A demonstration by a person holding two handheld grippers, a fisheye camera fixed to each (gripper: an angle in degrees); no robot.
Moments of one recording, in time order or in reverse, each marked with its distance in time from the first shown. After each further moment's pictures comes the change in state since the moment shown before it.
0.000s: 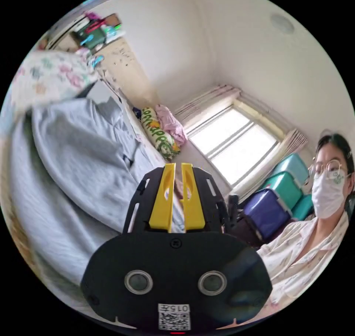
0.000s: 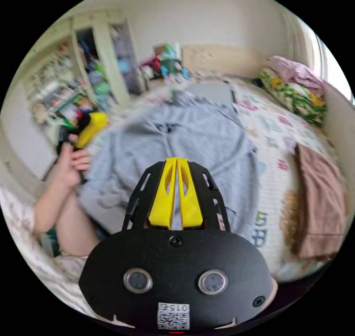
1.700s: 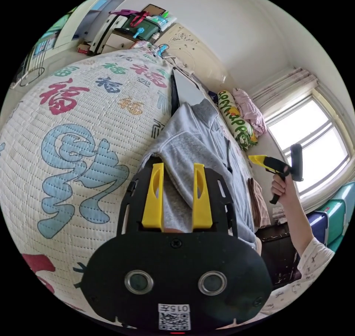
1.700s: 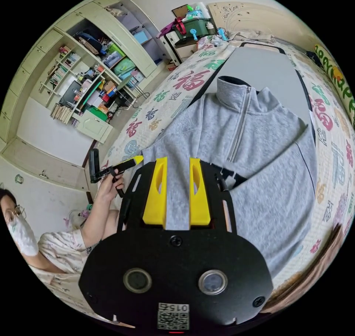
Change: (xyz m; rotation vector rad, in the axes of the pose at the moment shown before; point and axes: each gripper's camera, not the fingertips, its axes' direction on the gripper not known) left arm -0.061 -0.056 -0.015 -0.216 -0.608 -0.145; right arm -0.123 -0.284 -0.100 -0.366 -0.357 0.019
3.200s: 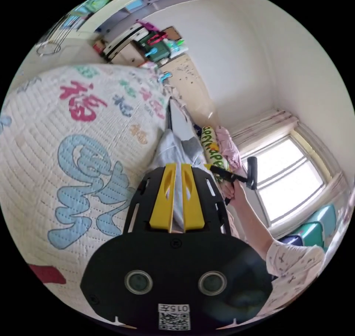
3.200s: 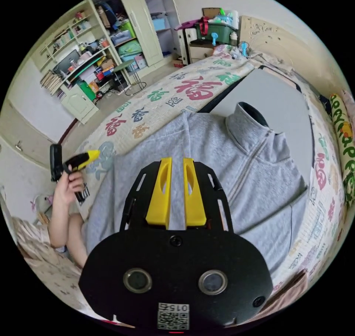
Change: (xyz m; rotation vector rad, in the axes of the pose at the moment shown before) left arm -0.122 -0.028 -0.075 0.236 0.220 -0.142; right arm -0.062 -0.056 0.184 -0.008 0.196 -0.223
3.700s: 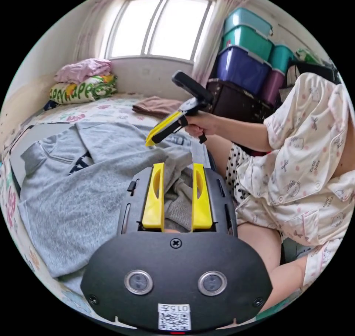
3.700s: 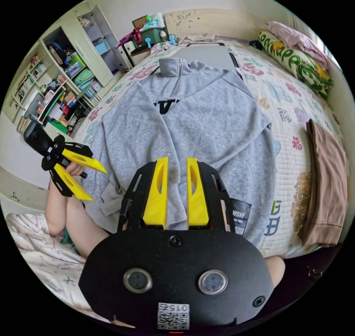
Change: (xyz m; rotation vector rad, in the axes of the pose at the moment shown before) left arm 0.235 0.129 0.121 -0.801 0.428 1.210; right arm 0.004 0.324 -0.035 0.063 0.122 0.427
